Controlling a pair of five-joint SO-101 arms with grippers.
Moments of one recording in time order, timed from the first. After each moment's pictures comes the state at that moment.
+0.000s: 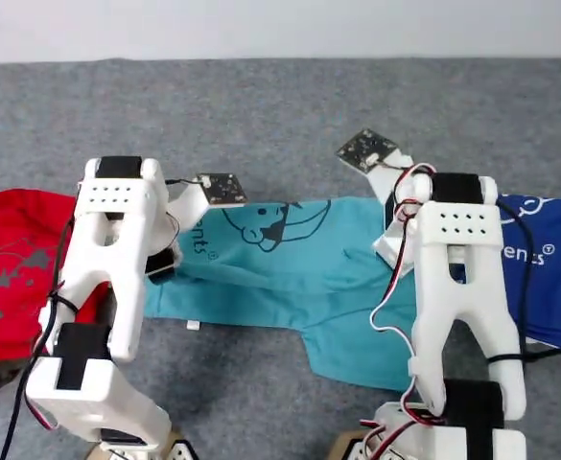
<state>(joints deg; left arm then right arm) -2.6 8.6 7.7 97.7 -55.3 -1.0 -10.4 14.2 84.6 42.2</state>
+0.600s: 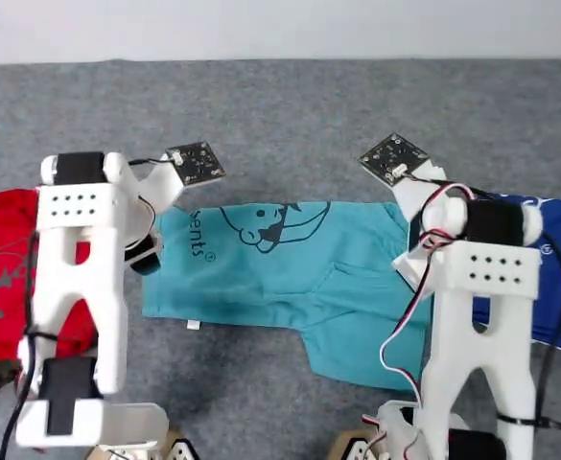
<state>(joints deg) -6.5 -3.6 4.4 98.8 -53.5 2.9 -25.9 14.3 95.1 42.2</state>
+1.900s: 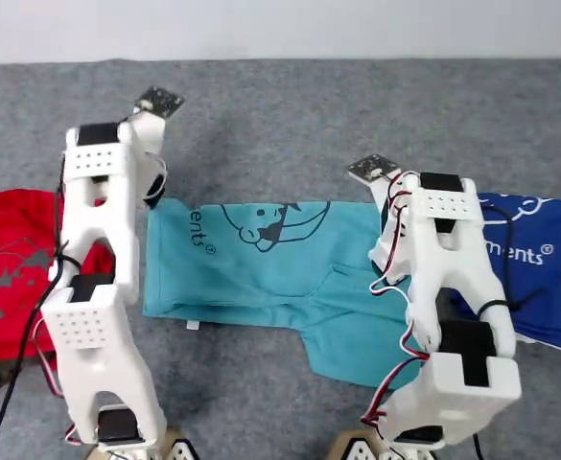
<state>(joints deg) -9.2 36.2 -29.1 88.2 -22.8 1.1 8.0 14.2 78.6 34.9</state>
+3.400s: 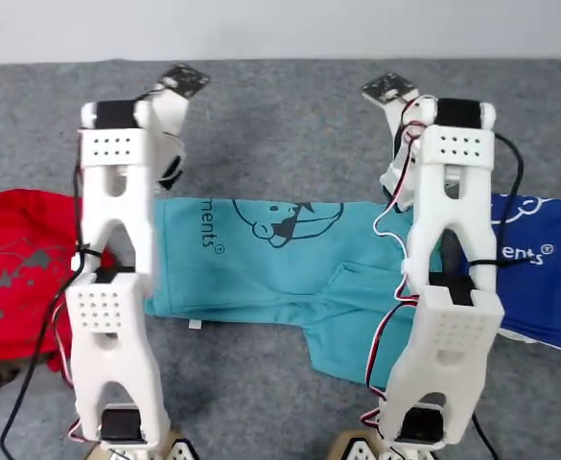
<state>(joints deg) -3.6 43.9 -49.7 98.9 -24.1 2.1 32.9 -41.8 100.2 34.2</state>
